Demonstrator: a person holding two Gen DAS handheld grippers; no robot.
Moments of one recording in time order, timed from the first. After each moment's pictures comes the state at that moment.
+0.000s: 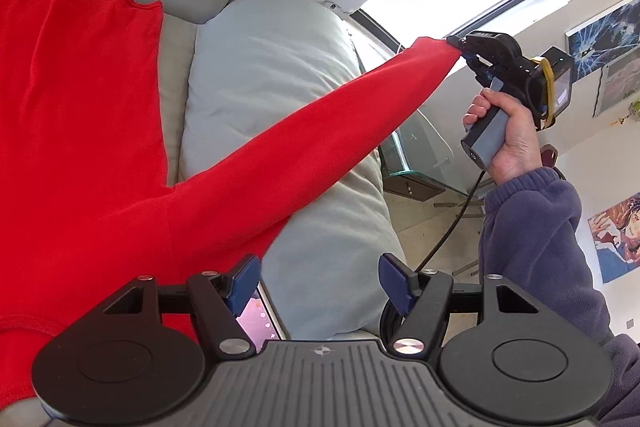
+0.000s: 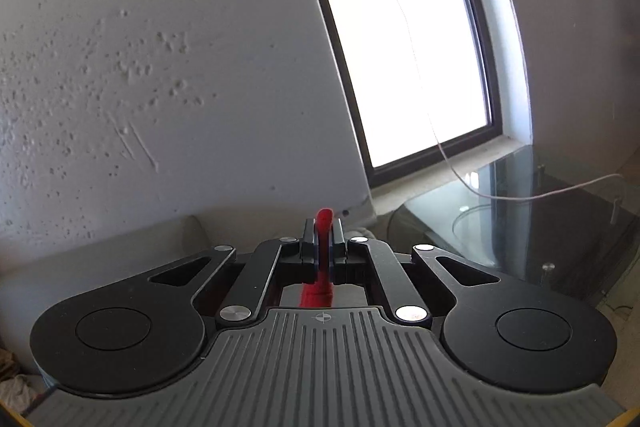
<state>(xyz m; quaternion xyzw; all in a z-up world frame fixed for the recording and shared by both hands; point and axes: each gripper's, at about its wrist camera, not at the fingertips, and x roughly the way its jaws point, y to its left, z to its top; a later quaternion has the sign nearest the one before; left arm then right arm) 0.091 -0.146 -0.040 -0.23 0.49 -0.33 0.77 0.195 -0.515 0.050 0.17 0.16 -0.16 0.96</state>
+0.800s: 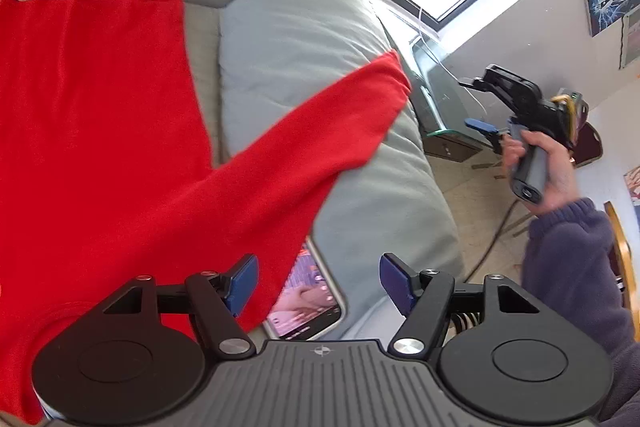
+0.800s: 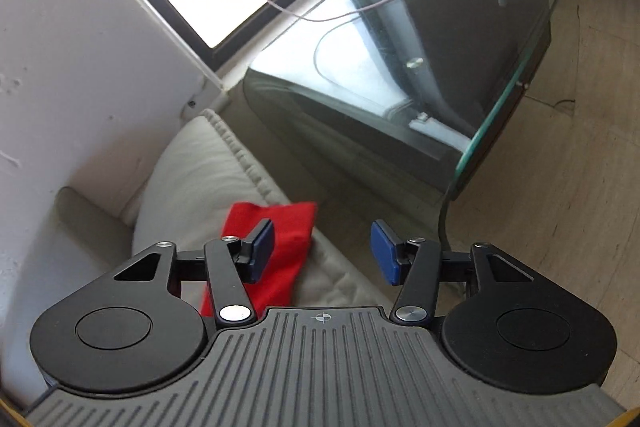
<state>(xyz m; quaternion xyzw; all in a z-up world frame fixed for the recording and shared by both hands) 0.072 -0.120 -0.050 -0.13 0.51 -0.31 0.79 0.120 -0.605 -0.051 0.38 0.30 -0.23 0.85</state>
